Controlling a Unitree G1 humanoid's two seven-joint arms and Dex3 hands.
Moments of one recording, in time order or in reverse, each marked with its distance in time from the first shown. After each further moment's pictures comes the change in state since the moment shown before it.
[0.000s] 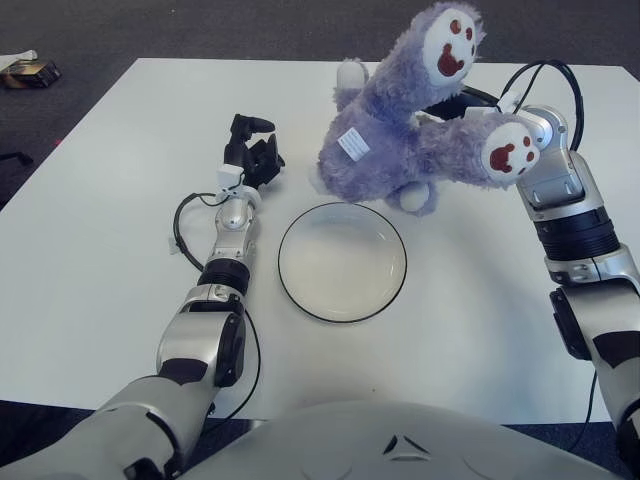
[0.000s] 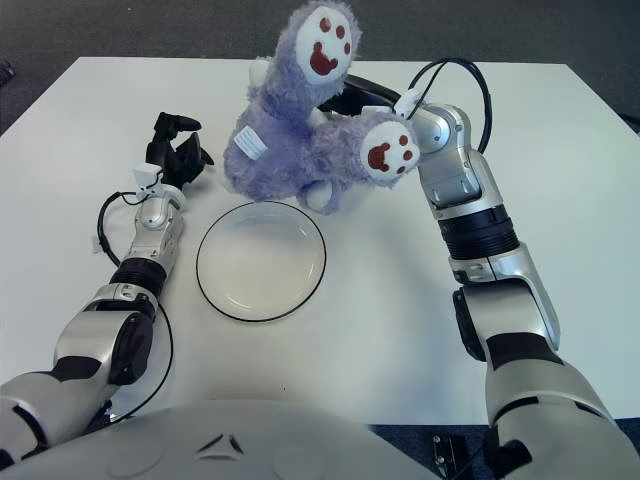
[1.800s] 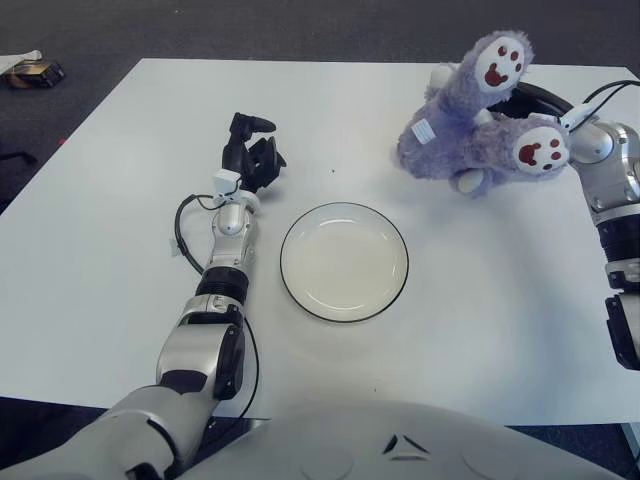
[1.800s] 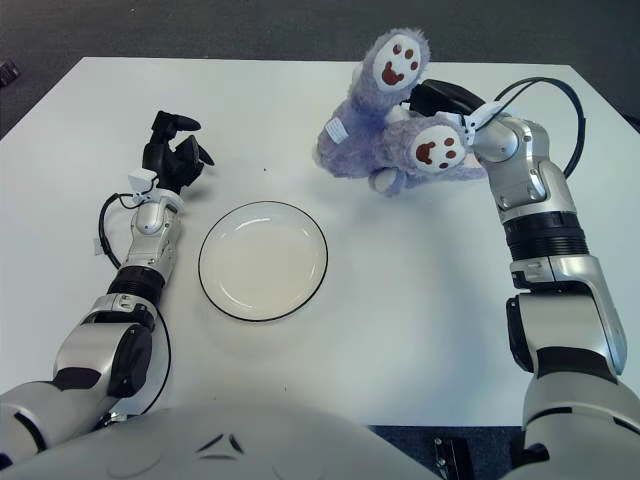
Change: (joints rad) left arm 0.067 -0.011 -0.001 -0.108 -0.023 -0.006 -0.070; right arm 0.042 -0.189 -0.109 0.224 -0.041 -0.049 -0.151
